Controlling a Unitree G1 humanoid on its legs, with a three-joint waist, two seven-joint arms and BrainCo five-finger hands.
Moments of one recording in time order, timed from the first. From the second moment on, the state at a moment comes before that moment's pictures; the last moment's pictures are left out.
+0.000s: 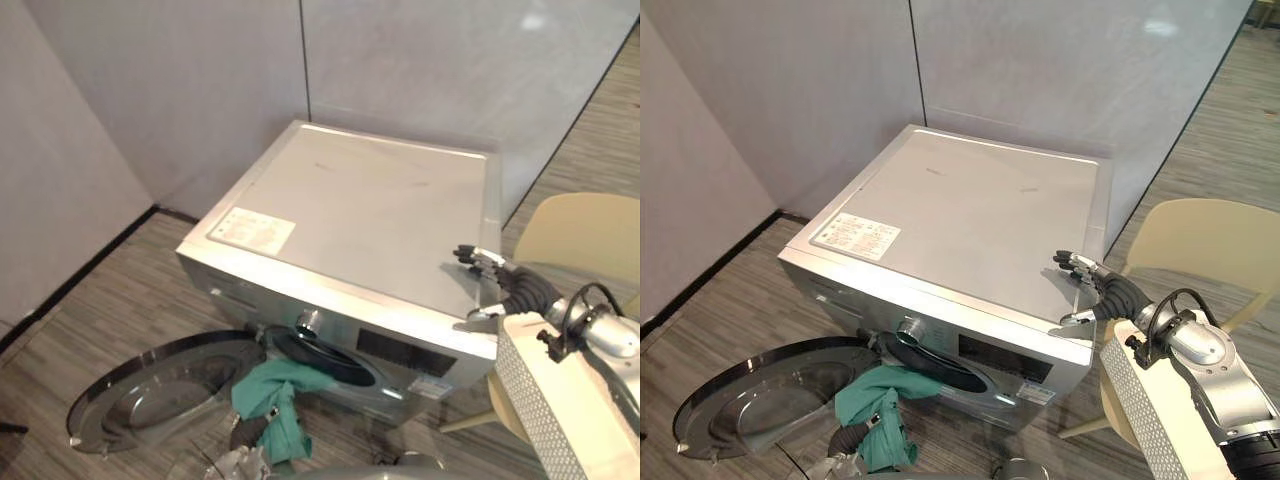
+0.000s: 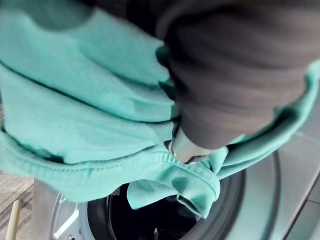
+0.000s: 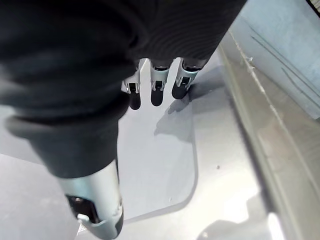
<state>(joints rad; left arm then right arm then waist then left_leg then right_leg) 0.31 0.05 -0.01 0.56 -0.49 -0.05 -0.10 0.08 -0.91 0.03 -0.01 0.40 -0.07 0.46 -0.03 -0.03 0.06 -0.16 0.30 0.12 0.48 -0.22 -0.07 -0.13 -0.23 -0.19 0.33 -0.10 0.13</state>
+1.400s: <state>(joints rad) 0.14 0.02 -0.01 0.75 -0.59 -0.01 0.03 0.21 0.00 -0.23 0.65 -0.02 0.10 0.15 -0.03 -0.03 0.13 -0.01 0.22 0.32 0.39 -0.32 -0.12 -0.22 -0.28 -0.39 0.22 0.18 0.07</state>
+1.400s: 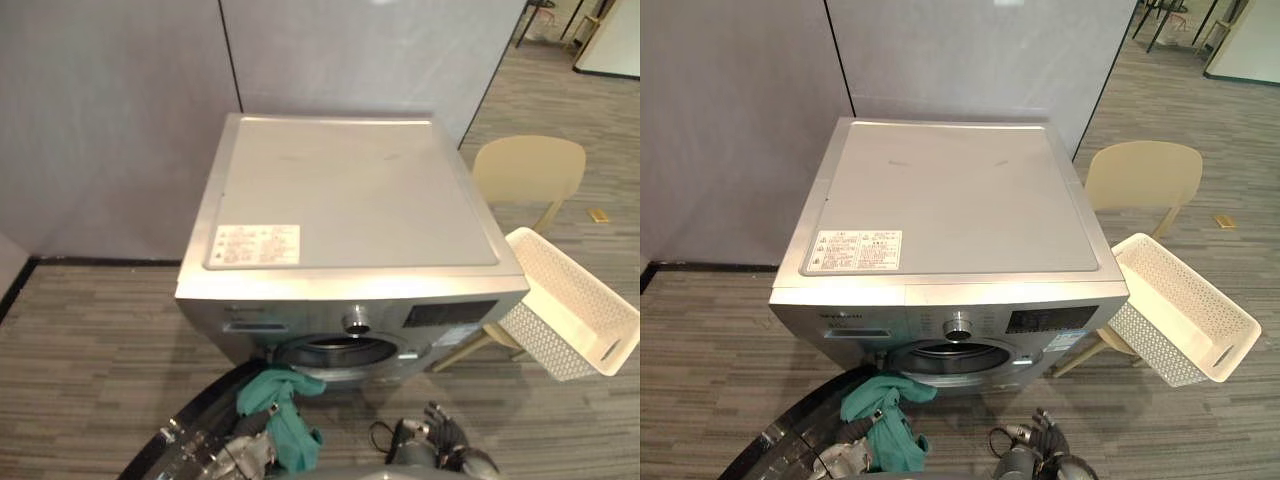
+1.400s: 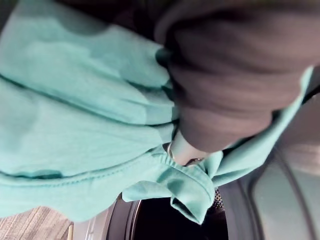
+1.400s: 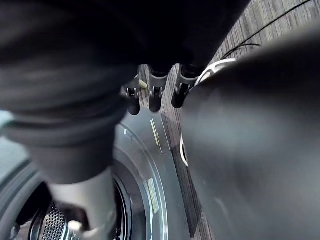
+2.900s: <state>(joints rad) -1.48 0.17 0.02 0.43 -1.17 -0.52 0.38 -0.22 0.05 0.32 0.14 0.90 -0.14 0.18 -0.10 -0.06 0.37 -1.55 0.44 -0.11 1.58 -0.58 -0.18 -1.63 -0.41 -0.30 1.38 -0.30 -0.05</state>
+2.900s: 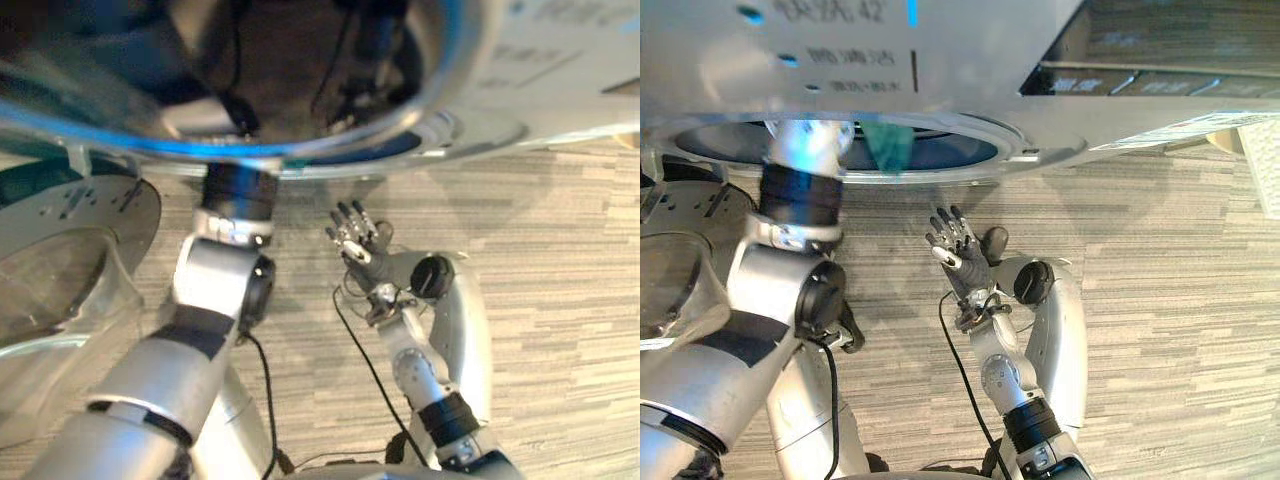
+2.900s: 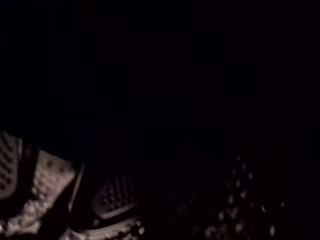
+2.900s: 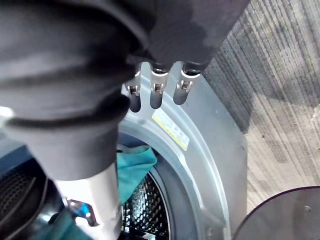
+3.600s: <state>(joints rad) -1.45 0.21 -0.42 0.90 0.22 -0.05 0.28 -0.10 0.01 0.36 0.15 0.98 -0.10 0.27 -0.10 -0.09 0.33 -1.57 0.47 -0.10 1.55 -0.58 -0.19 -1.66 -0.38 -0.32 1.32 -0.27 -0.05</state>
